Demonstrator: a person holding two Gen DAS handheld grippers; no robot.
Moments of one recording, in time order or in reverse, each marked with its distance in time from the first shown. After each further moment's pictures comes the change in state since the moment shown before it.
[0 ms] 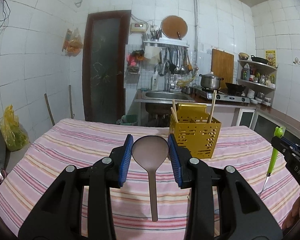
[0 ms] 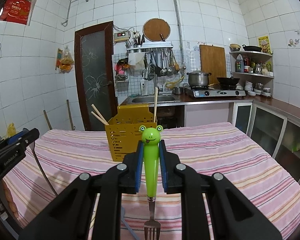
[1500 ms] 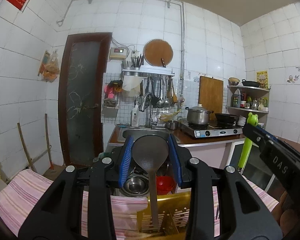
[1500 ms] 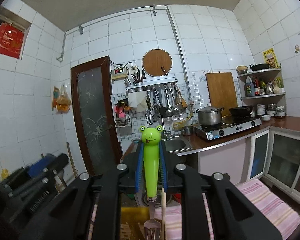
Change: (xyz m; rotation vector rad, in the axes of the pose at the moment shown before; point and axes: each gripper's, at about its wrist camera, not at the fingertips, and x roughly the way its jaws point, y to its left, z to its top) left arm 0.181 -0.074 0.151 0.007 -0.186 -0.112; right arm 0.174 -0.008 0.162 0.089 -0.253 0.065
